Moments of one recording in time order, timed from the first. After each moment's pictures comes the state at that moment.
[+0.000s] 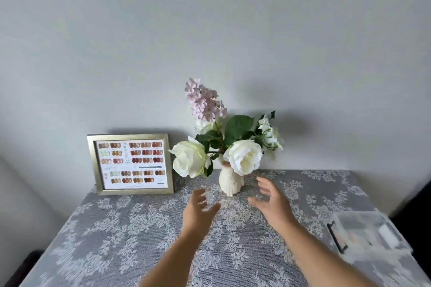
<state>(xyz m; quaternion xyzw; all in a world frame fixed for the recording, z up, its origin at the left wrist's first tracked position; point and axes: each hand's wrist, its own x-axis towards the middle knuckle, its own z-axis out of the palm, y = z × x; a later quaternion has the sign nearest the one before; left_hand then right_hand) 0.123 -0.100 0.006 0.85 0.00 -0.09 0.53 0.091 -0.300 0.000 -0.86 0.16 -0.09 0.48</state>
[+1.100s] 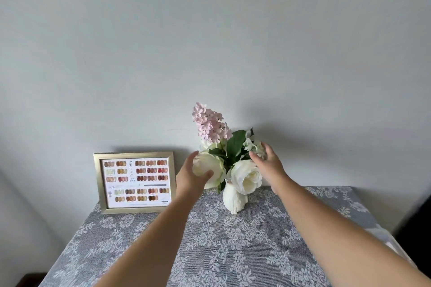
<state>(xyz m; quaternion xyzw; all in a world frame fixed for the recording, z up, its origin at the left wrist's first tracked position) 0.200 -0.094 0.106 0.85 -0.03 0.04 0.52 0.181 -0.305 0.104 -0.78 0.16 -0.15 0.58</state>
